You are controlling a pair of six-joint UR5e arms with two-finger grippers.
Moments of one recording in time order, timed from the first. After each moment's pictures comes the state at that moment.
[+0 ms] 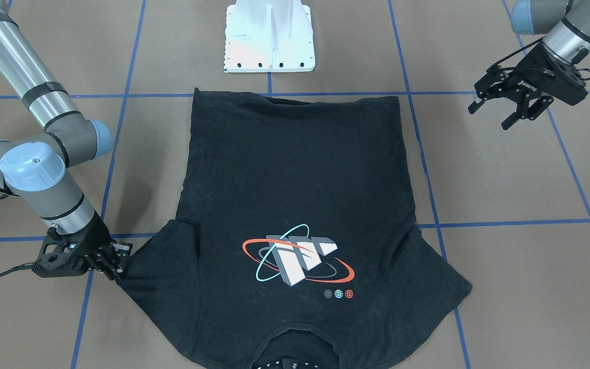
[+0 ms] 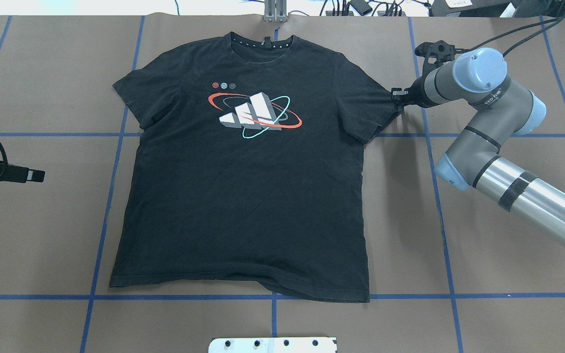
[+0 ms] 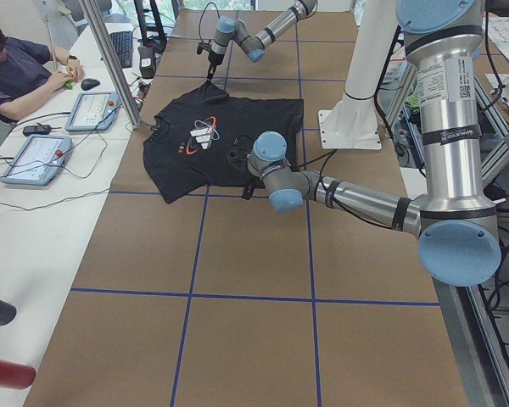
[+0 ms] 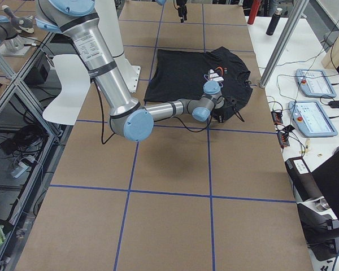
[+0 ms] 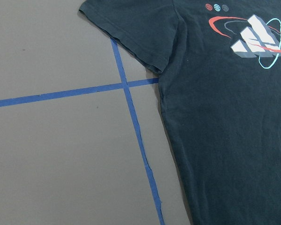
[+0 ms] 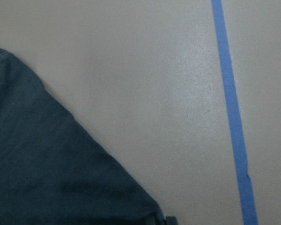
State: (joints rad) left arm -0.97 -1.40 -1.93 -2.46 -2.22 -0.87; right arm 0.86 -1.05 1.18 -0.78 1.86 1.06
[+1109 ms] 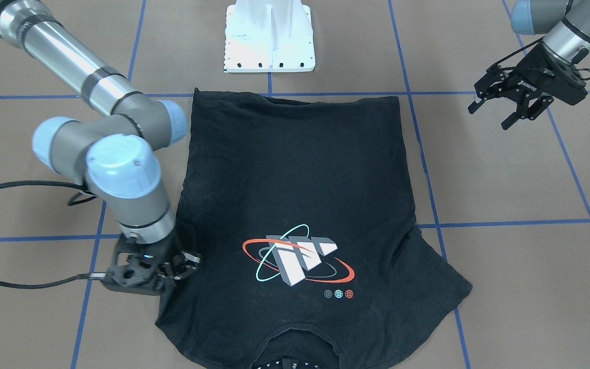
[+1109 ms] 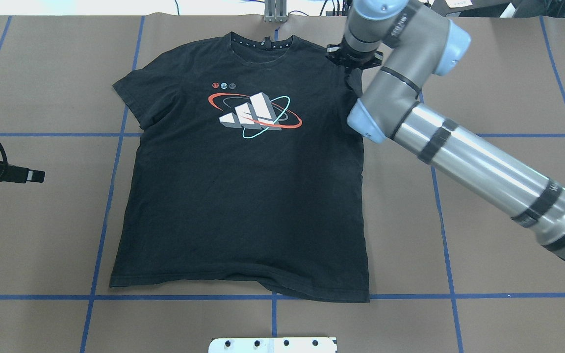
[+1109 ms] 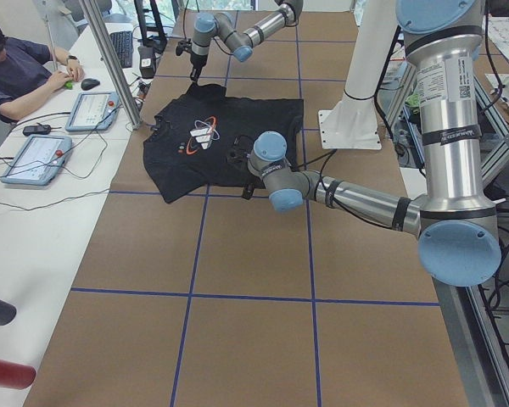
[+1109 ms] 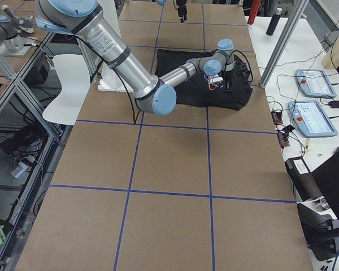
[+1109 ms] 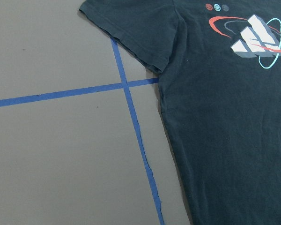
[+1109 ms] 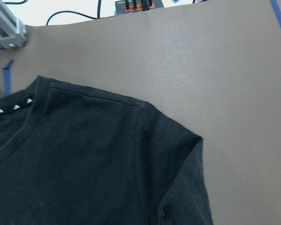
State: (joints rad) left arm -0.97 -1.40 -1.93 -2.46 -2.22 -0.87; right arm 0.83 -0.65 1.12 -1.30 1.84 1.16
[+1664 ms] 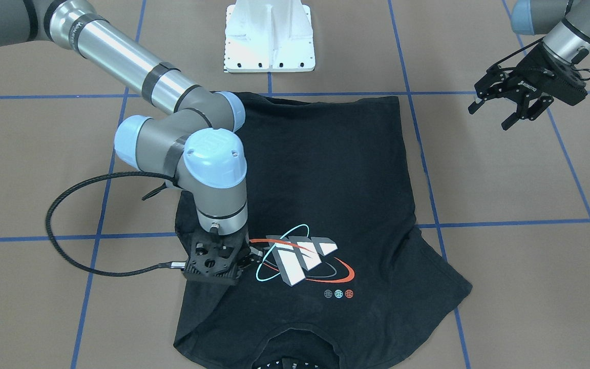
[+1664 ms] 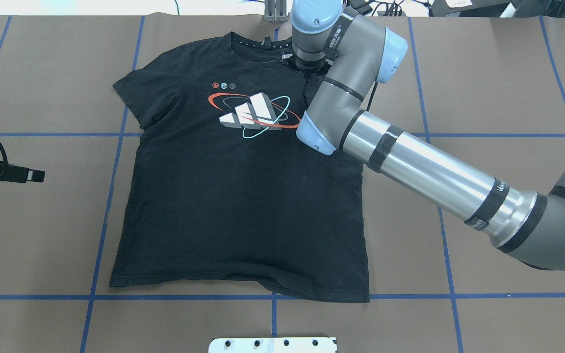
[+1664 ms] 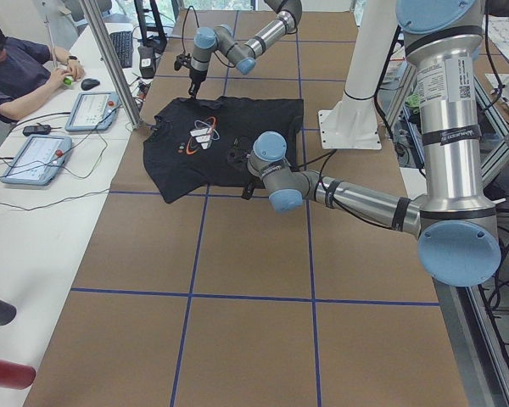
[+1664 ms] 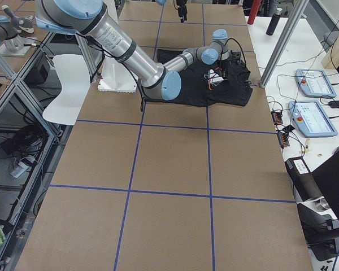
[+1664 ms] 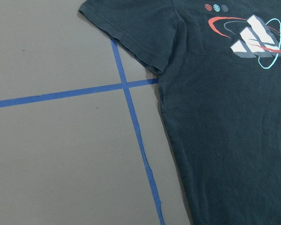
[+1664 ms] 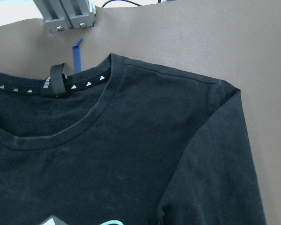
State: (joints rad) left arm -0.97 -1.40 -1.93 -2.46 -2.22 -0.87; right arm 0.74 -0.54 1.03 -1.27 1.75 1.21
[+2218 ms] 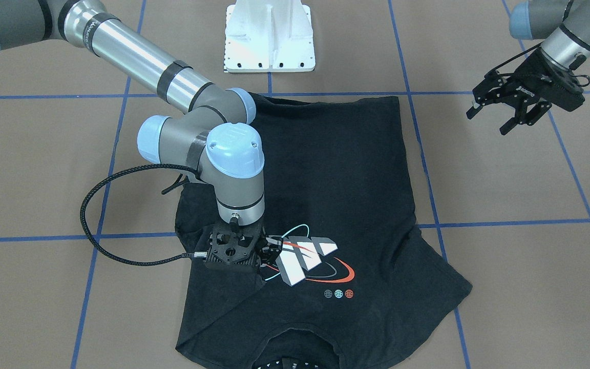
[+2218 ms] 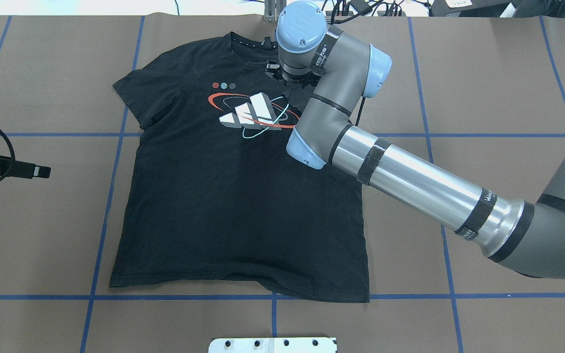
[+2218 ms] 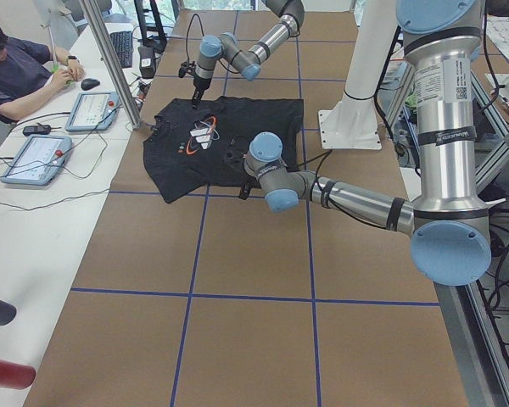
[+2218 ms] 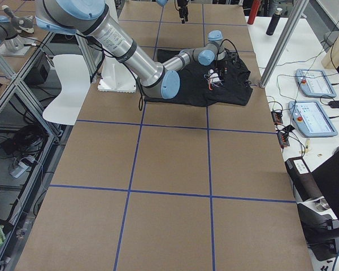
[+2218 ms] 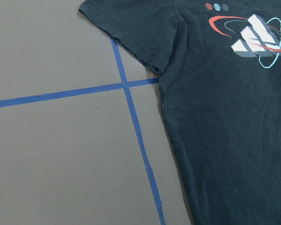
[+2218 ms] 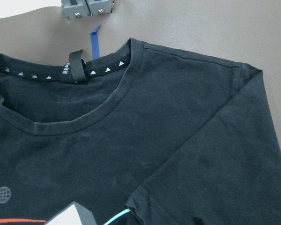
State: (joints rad) left arm -0.97 -1.47 -1.87 -2.45 -2.22 -0.86; right arm 0.72 -0.53 1.02 -1.24 1.74 1.25
